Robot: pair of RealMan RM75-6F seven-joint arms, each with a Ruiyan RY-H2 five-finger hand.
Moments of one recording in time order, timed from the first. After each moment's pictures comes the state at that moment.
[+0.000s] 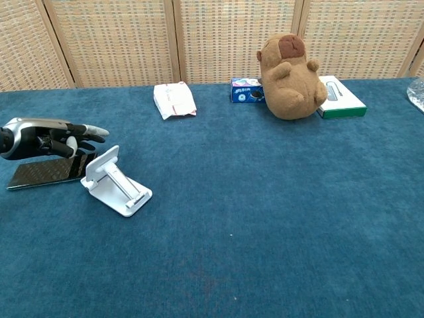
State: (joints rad) left arm -0.76 -1.42 -0.13 -1.10 1.54 0.45 -1.08; right arm 0.11 -1.18 0.11 -1.48 -1.45 1.47 0.03
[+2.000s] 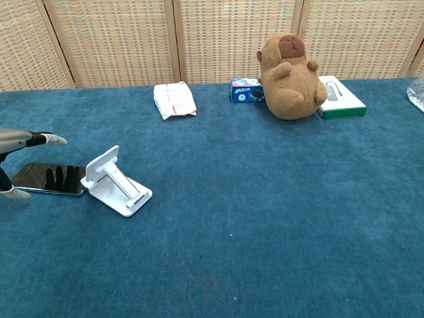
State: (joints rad) left arm -0.62 -1.40 -0.05 -1.28 1.09 0.79 0.22; right arm 0.11 -1.15 0.11 -1.51 -1.46 1.46 0.05
